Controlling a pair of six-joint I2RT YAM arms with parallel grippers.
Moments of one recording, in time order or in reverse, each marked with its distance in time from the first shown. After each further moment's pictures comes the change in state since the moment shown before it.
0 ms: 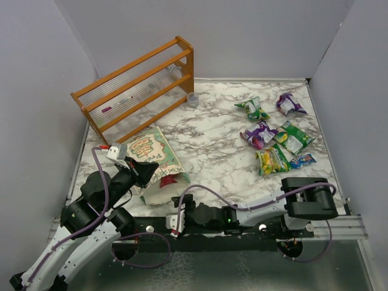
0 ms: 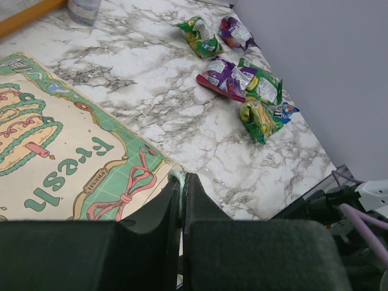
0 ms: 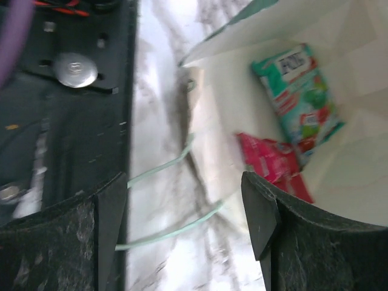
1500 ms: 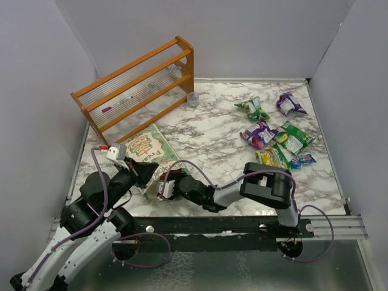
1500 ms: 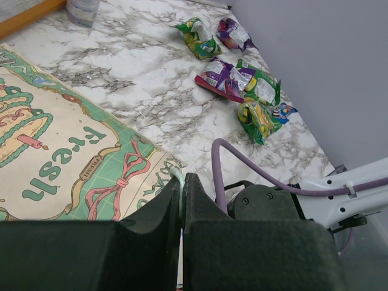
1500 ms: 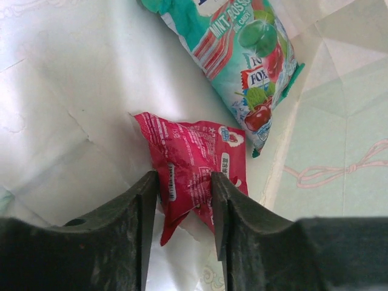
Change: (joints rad) left arm 0.000 -0.007 0.000 0.001 0.003 0.000; right arm -0.292 0.425 0.220 0.227 0.022 -0.159
